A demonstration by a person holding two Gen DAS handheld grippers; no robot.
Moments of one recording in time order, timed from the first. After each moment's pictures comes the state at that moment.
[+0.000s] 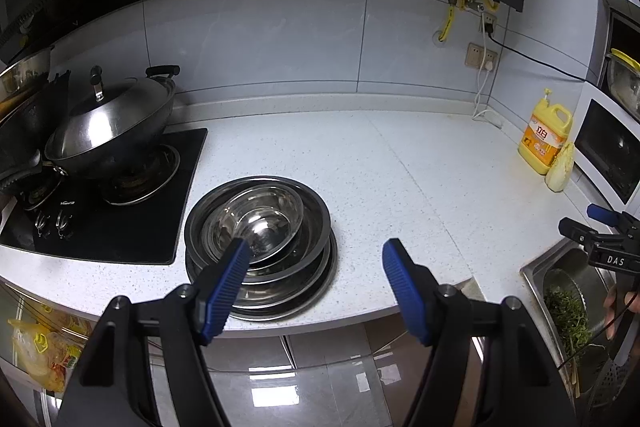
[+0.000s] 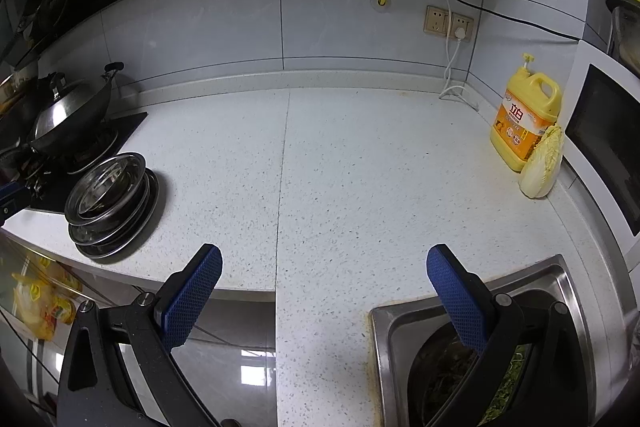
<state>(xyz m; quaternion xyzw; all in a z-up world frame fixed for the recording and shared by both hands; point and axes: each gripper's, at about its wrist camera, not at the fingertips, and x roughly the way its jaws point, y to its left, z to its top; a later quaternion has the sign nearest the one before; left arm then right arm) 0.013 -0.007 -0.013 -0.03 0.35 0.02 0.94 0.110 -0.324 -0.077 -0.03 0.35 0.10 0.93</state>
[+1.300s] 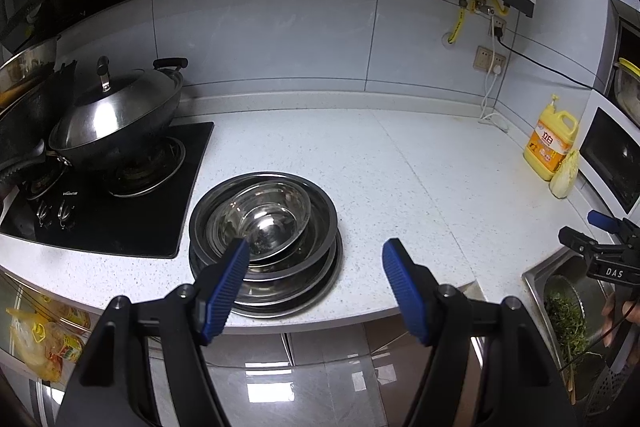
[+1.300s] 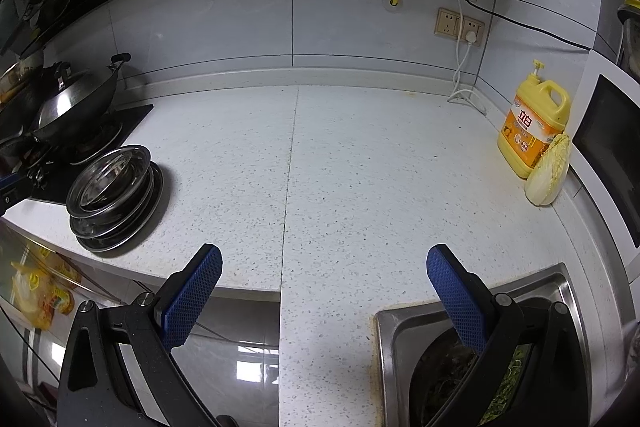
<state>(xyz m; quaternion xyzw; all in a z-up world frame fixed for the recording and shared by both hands) 0.014 0.003 -0.014 -0.05 0.35 0.03 0.93 0.114 -0.317 -0.078 -0.05 0.35 0.12 0.93</state>
